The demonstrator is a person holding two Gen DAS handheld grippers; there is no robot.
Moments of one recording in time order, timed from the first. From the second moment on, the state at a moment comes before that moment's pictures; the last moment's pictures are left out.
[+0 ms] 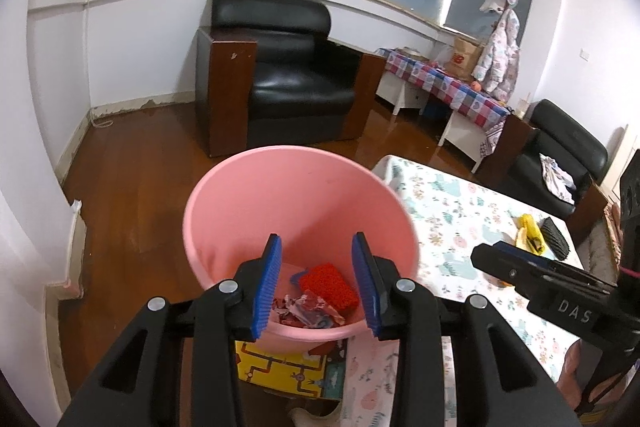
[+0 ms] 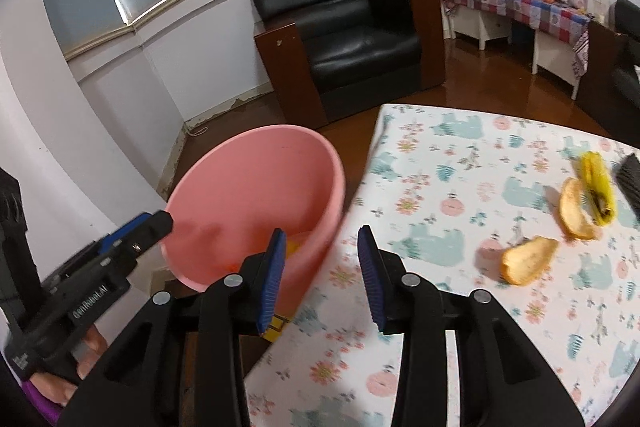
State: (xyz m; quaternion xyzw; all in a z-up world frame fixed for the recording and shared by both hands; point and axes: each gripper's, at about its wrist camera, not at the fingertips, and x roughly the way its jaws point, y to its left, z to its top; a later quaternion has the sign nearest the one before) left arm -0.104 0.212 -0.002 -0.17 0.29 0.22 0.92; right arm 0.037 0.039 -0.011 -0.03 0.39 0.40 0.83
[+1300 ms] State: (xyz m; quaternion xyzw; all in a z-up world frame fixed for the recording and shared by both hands) left arm 0.071 0.037 -0.050 -0.11 0.39 0.03 0.91; right arm 0.116 -0.152 -0.058 0.09 0.42 0.26 0.87
